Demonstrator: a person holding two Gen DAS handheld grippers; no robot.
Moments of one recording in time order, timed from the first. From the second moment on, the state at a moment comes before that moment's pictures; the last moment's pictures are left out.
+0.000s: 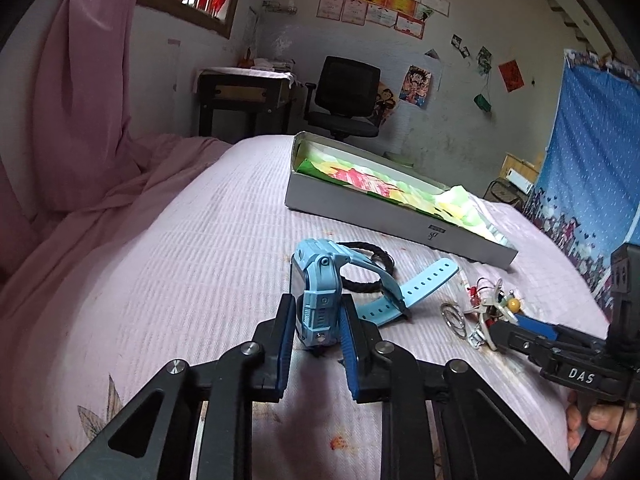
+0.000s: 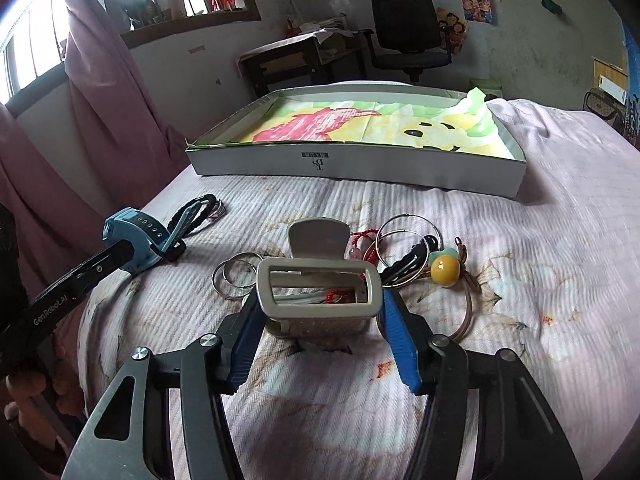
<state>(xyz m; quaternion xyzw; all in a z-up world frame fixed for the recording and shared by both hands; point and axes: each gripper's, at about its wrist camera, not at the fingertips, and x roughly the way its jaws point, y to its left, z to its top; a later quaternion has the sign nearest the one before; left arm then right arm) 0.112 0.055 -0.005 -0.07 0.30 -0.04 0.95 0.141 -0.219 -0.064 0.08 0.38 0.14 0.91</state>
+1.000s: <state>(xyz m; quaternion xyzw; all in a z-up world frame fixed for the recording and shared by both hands) 0.073 0.024 0.007 -0.01 0.26 -0.05 0.96 0.103 -0.215 -0.048 0.06 0.32 0.14 0.94</state>
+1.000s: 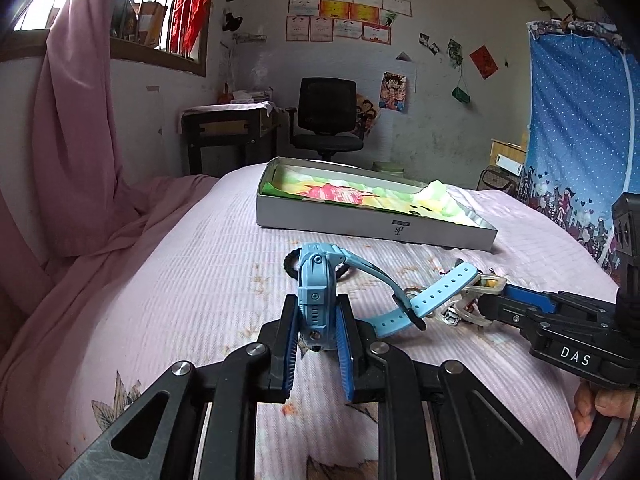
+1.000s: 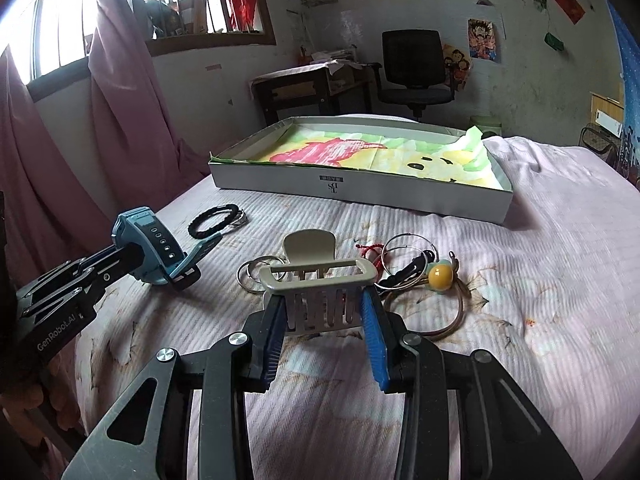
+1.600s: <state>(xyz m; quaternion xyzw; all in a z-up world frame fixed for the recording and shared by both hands) 0.087 0.029 0.041 -0.05 0.25 -0.05 0.97 0.085 -0.220 -0.012 0.06 0.22 0.14 0.96</state>
